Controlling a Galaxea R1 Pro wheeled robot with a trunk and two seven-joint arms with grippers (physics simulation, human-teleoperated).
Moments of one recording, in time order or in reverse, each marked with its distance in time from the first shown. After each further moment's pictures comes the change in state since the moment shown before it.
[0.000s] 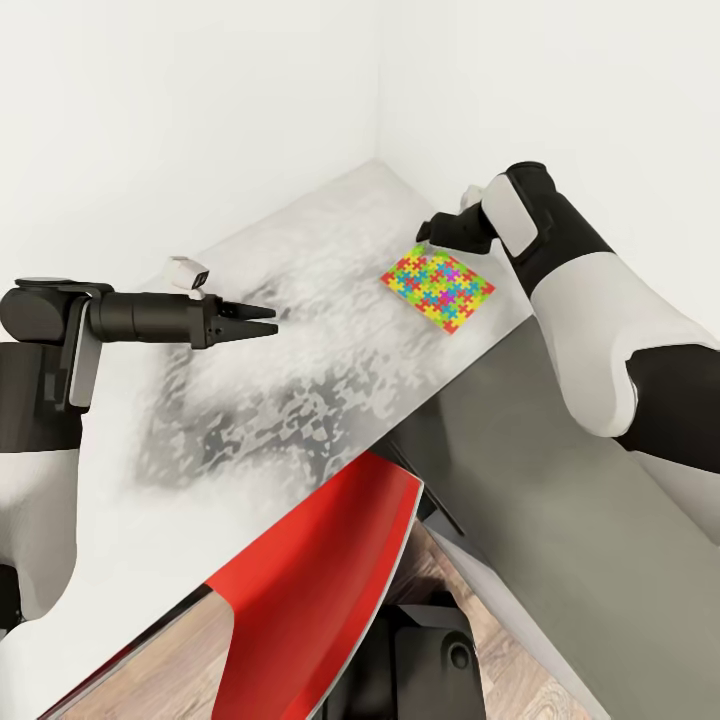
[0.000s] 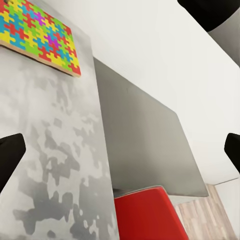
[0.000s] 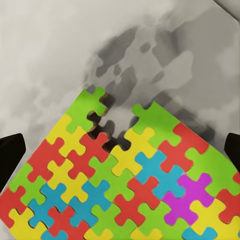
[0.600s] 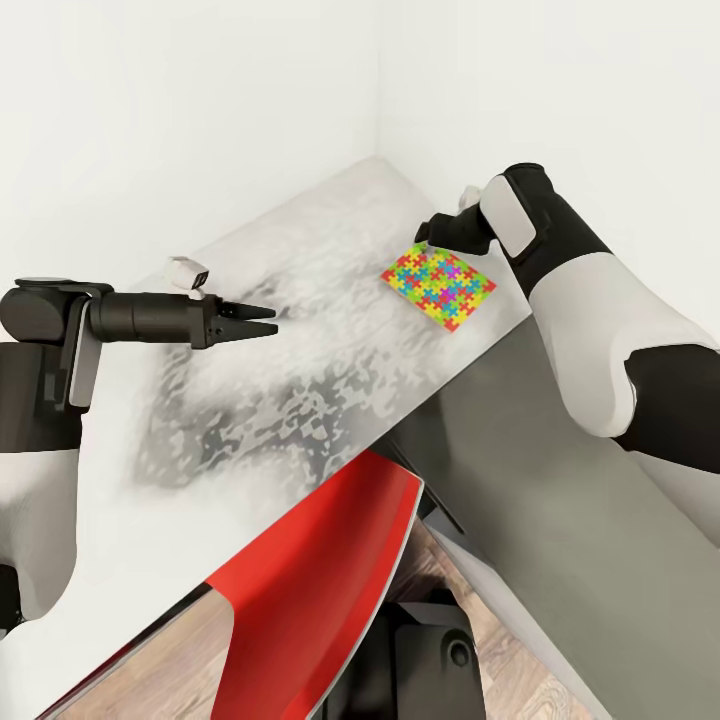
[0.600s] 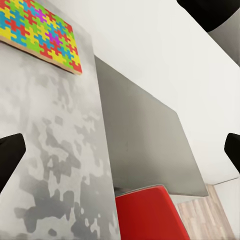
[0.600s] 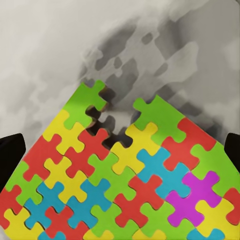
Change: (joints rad) left arm 0.000 0.000 0.000 0.000 0.000 0.000 0.000; right arm 0.000 0.004 -0.002 0.005 0.000 -0.002 -0.001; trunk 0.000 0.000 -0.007
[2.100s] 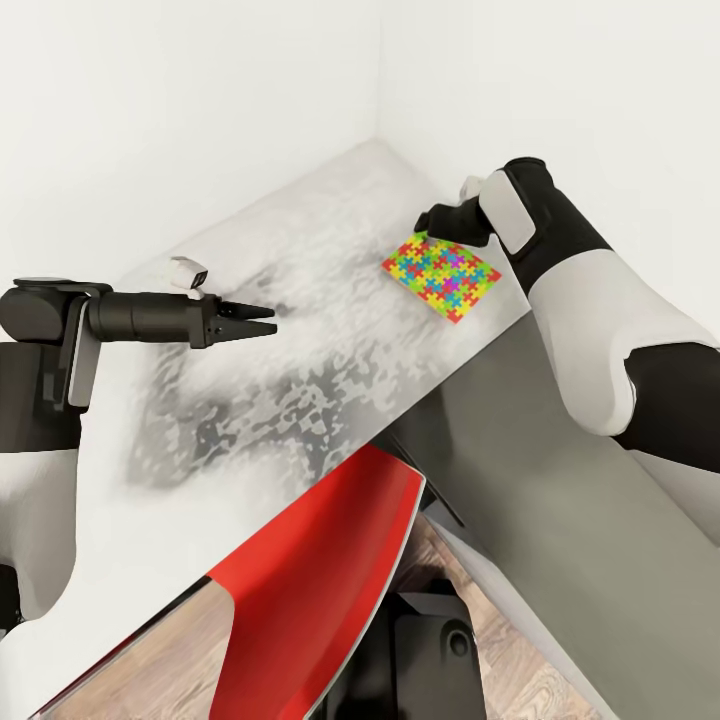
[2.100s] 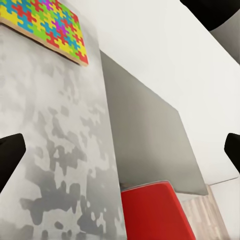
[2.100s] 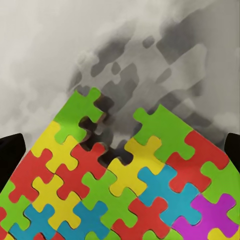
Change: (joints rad) left arm 0.000 0.002 0.003 0.000 0.000 0.000 0.000; right arm -0.006 0.005 0.002 -0.010 0.002 -0.046 -0.001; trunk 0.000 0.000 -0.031
